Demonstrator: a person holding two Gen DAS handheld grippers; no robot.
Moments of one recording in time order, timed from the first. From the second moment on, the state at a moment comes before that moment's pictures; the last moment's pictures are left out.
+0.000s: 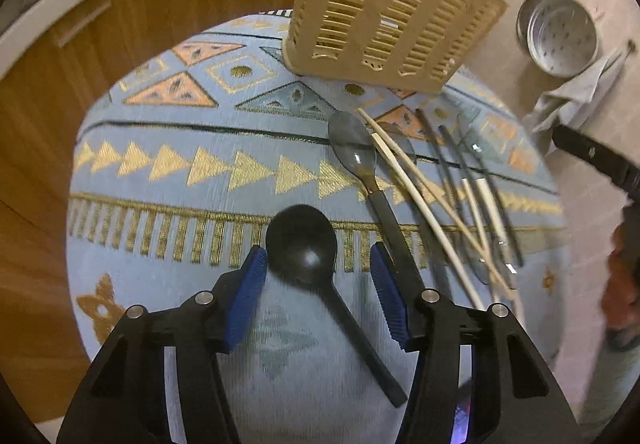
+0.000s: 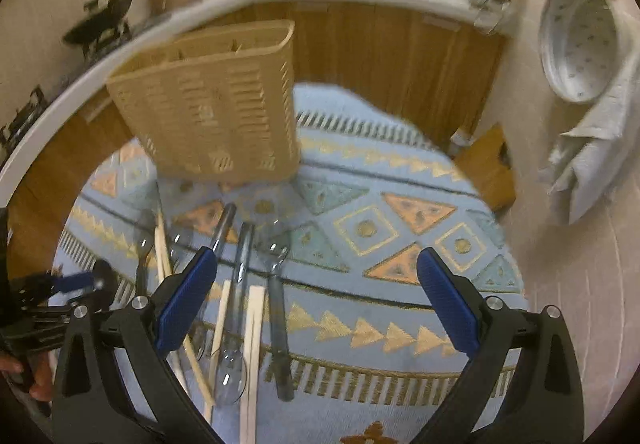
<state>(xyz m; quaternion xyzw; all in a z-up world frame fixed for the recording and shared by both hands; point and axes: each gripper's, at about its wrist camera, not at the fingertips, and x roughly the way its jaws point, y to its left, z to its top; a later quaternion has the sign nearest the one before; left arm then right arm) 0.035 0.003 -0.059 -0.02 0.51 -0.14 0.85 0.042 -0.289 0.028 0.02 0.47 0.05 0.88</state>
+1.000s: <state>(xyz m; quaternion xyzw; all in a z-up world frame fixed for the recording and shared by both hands) 0.064 0.035 -0.052 -0.12 0.55 -0.19 0.81 0.122 -0.220 -0.053 -0.03 0.63 0.08 0.77</state>
